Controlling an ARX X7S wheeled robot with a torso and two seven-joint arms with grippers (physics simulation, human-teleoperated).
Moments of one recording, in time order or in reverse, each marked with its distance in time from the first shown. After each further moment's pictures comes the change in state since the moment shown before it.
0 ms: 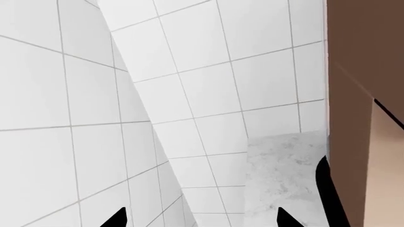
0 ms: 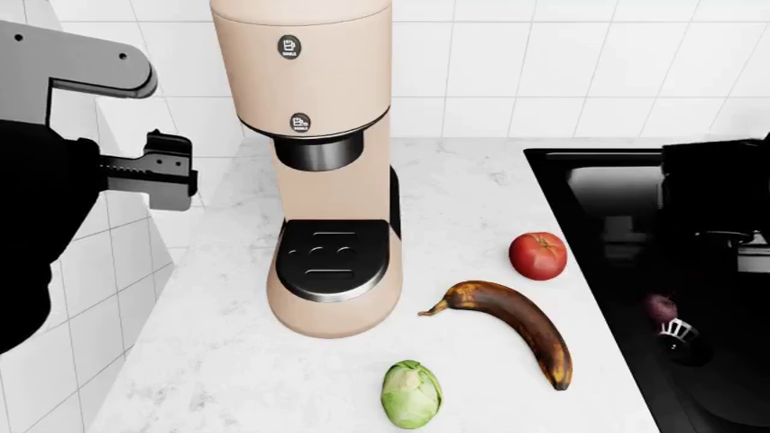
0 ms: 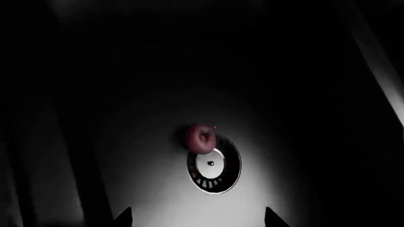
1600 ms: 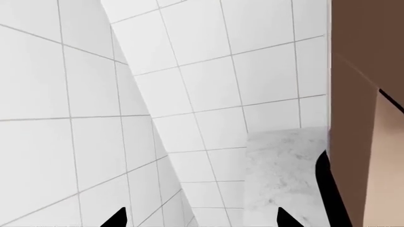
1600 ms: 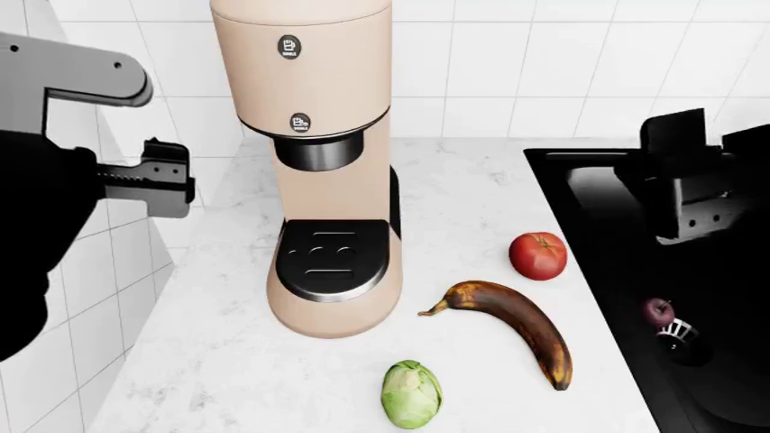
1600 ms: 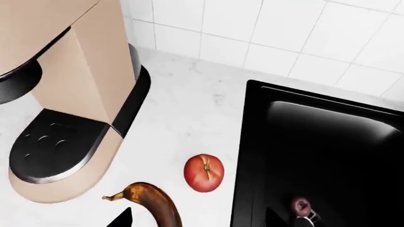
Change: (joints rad) left arm 0.016 -0.030 0.019 0.019 -0.014 0.042 0.001; right arm 0.445 0.452 0.110 -1.091 1.440 0.070 0.804
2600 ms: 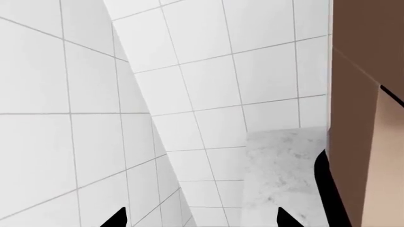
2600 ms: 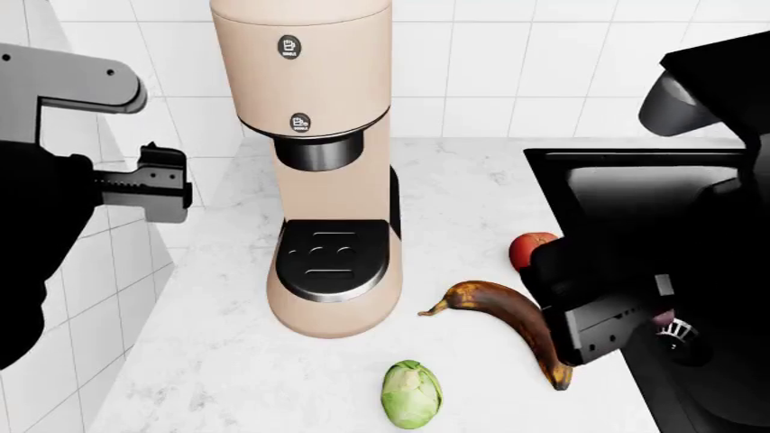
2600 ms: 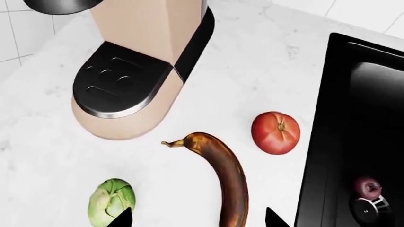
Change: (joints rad) left arm 0.028 -0.029 0.001 0.029 0.008 0.042 0.015; right arm -0.098 -0.008 -0.103 -0.236 0.036 -0.173 -0.127
